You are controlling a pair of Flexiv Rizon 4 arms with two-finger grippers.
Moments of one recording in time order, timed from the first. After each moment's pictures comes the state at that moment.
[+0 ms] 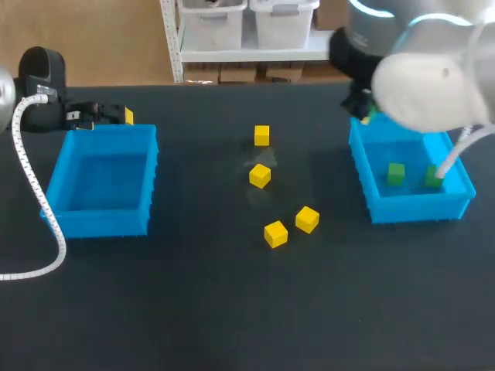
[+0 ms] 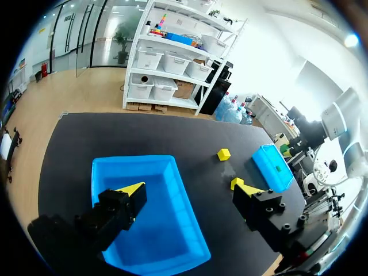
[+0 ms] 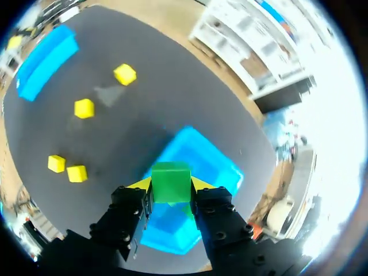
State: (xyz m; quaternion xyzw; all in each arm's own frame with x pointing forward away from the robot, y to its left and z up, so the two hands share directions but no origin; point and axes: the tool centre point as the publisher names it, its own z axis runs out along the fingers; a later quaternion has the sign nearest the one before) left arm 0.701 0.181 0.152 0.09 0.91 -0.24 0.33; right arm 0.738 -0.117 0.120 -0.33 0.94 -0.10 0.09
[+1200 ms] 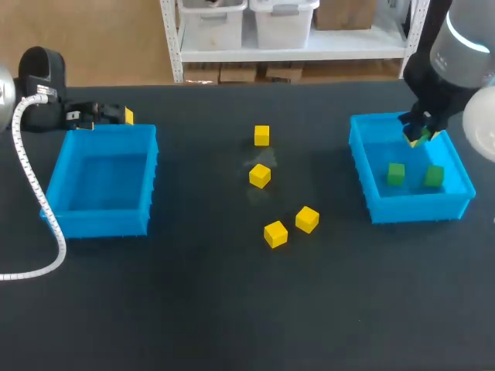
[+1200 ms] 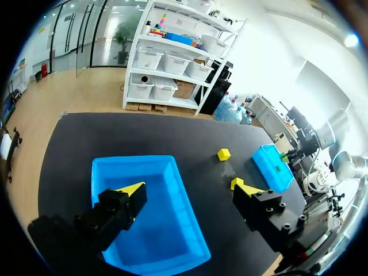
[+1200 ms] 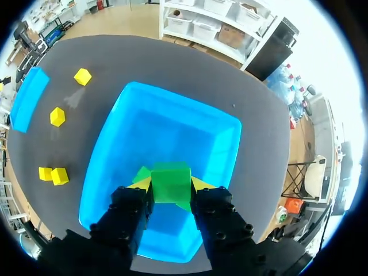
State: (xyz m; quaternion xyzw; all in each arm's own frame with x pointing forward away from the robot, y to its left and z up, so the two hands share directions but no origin) left arm 0.701 0.181 0.152 0.09 0.91 -0.24 0.33; right arm 0.724 -0.193 0.071 -0.19 0.98 -0.01 0.11
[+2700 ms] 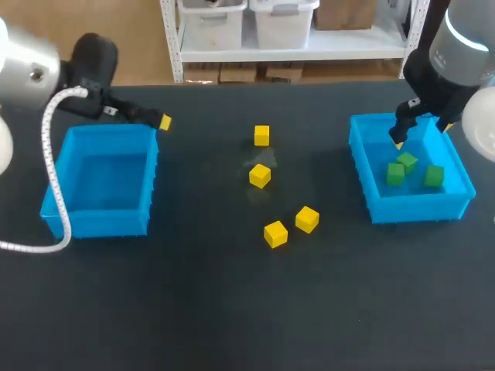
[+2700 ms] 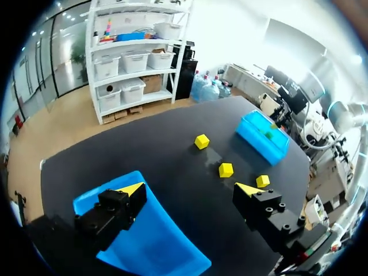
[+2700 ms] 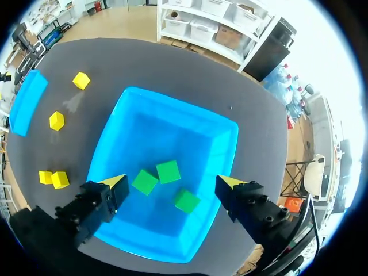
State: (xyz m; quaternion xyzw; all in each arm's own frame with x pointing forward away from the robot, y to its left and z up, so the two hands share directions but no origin) left arm 0.711 0.118 0.152 0.28 0.89 -0.20 0.30; right arm 0.728 -0.192 0.075 -0.18 0.98 -0.01 0.12
